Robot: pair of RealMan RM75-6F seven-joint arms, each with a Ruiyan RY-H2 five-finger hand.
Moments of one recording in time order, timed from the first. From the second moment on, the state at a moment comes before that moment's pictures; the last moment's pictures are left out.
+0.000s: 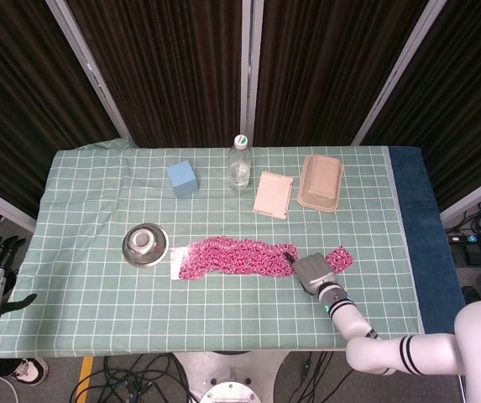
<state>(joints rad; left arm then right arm) -0.10 -1.09 -0.04 -1.59 1.43 1.42 0.01 0.95 -1.50 -0.06 -1.68 -0.48 0.91 -0.81</state>
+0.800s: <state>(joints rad) -0.10 -1.09 -0.03 -1.62 1.44 1.42 0.06 0.78 -1.34 -0.23 -1.84 -0.75 0.99 -0.68</state>
